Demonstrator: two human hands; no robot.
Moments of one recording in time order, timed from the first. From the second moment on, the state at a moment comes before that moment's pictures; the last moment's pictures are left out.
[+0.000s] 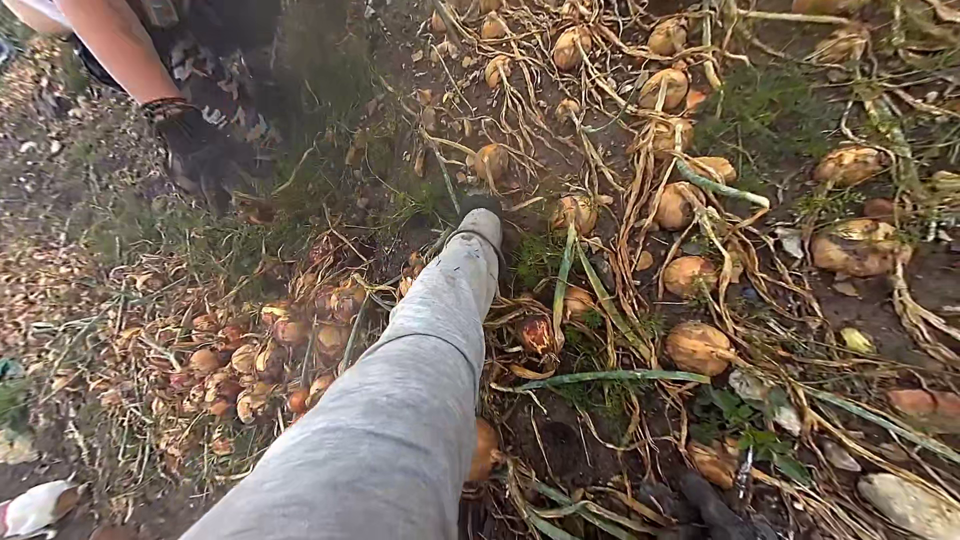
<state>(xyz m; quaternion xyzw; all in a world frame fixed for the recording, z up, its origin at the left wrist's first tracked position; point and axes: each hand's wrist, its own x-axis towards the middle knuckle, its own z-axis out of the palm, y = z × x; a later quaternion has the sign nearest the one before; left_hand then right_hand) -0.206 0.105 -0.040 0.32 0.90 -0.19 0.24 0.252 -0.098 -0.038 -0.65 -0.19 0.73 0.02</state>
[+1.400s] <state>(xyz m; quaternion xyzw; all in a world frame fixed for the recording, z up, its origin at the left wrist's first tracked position) -0.027 0.034 0.017 0.46 0.78 -0.28 0.31 0.246 -0.087 -0.032 -0.69 -0.21 0.70 -0.01</state>
